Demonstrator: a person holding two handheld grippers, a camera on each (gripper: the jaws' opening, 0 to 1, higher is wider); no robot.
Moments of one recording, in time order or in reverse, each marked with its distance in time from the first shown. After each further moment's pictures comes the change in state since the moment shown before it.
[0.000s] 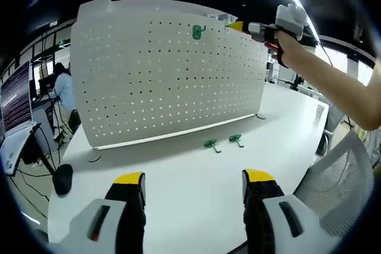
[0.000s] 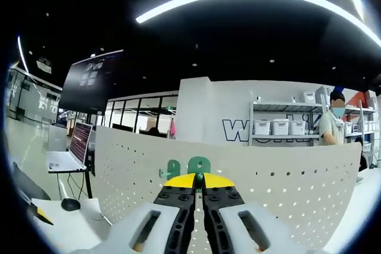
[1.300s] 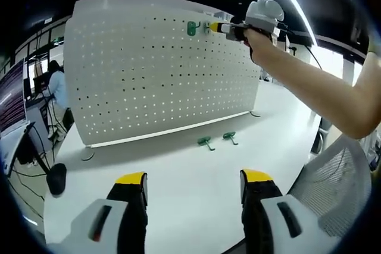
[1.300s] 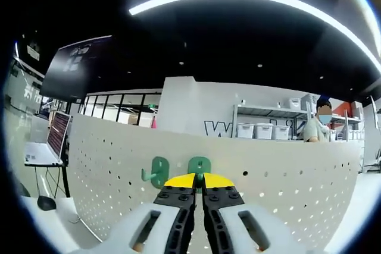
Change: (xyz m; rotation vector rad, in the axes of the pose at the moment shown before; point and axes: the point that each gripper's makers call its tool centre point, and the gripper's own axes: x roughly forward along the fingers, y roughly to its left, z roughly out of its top) left arm 0.004 -0.008 -0.004 -0.007 0.026 -0.048; right arm 0.035 -0.004 -0.017 -0.061 -0.006 -0.148
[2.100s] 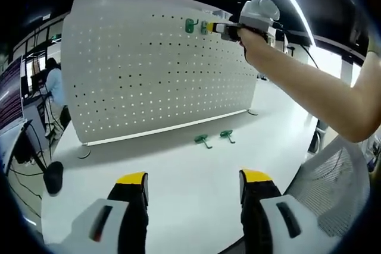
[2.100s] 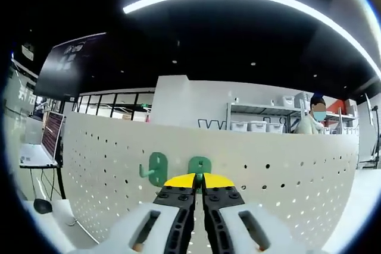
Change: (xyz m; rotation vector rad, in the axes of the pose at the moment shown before) left arm 0.000 -0.002 -0.002 -0.003 0.011 -0.019; right arm 0.005 0.001 -0.008 0.014 0.009 -0.051
